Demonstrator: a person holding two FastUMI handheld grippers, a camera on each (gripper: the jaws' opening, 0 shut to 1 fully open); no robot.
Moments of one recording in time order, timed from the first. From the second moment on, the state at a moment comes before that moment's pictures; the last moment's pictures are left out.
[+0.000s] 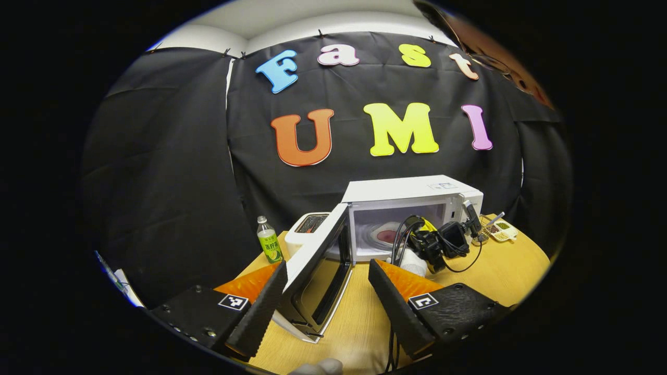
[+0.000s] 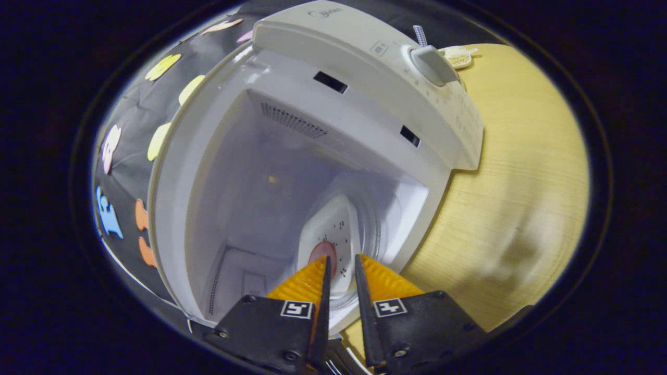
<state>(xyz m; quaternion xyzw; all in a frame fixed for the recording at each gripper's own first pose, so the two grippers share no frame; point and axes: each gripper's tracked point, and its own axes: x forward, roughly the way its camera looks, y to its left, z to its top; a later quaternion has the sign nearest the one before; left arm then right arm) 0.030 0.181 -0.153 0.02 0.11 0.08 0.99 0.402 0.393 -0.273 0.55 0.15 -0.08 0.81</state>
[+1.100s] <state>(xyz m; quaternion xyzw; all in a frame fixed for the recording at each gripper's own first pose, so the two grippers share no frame) 0.029 0.191 -0.071 0.02 0.02 0.07 1.00 0.138 0.158 -0.063 0.00 0.09 0.01 1.00</state>
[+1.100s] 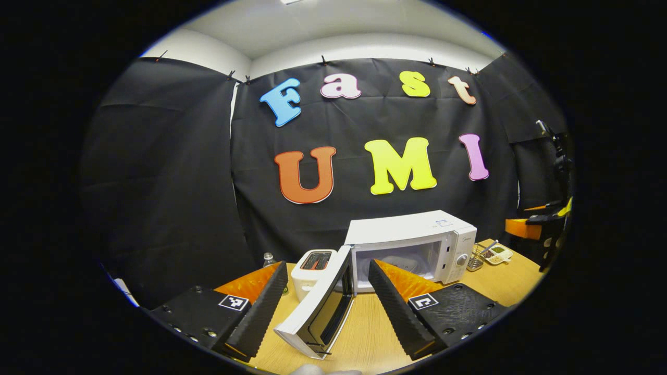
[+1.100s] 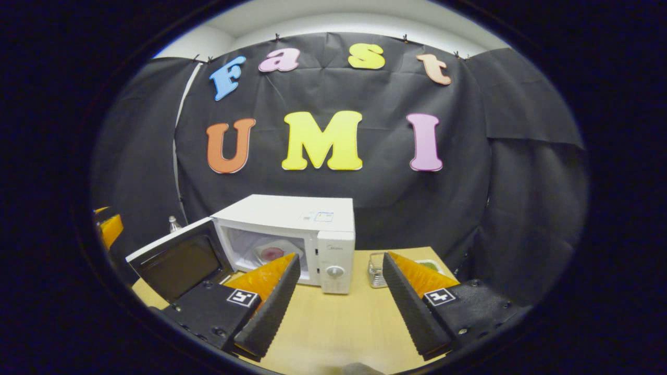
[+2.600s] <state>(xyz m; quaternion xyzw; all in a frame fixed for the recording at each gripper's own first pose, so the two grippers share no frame) 0.032 0.317 -0.253 0.01 0.12 0.15 0.98 0.085 0.111 -0.044 0.02 0.15 -0.03 0.99</state>
